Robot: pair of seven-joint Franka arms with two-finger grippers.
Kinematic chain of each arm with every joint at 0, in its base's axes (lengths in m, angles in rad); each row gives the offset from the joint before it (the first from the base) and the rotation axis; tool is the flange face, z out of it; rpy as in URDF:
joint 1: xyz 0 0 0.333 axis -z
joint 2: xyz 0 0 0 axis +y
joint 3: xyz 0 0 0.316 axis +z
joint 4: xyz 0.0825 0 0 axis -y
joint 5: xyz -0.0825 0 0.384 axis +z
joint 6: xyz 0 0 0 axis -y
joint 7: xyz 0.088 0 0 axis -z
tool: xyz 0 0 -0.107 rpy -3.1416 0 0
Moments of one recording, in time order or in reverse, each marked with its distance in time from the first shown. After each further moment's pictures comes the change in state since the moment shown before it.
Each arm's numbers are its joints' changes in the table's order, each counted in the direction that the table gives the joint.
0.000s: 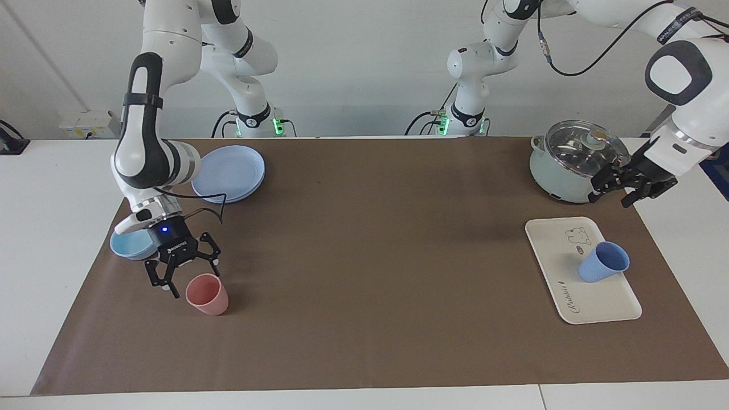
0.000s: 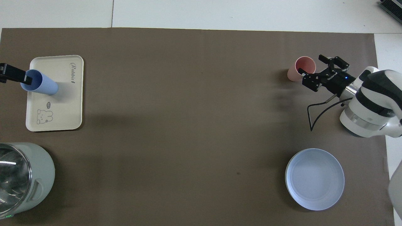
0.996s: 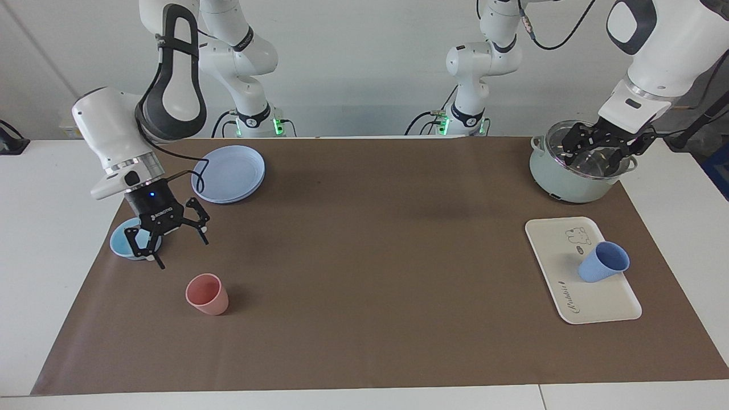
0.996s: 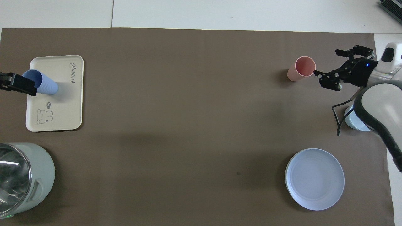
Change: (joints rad) left arm 0.103 -0.137 0.000 -0.053 0.101 -0.061 -0.138; right arm -0.005 -0.190 -0.011 0.012 -1.099 -0.097 0.779
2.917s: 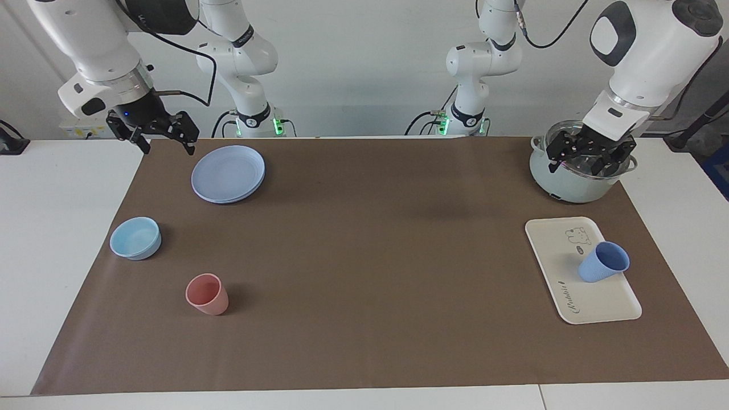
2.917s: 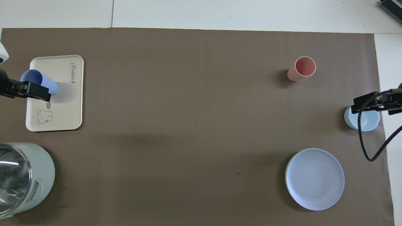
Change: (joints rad) left arm 0.002 -0.074 -0.001 -0.166 -0.043 0.104 -0.011; right arm -0.006 -0.117 0.030 0.380 -0.626 -1.033 1.308
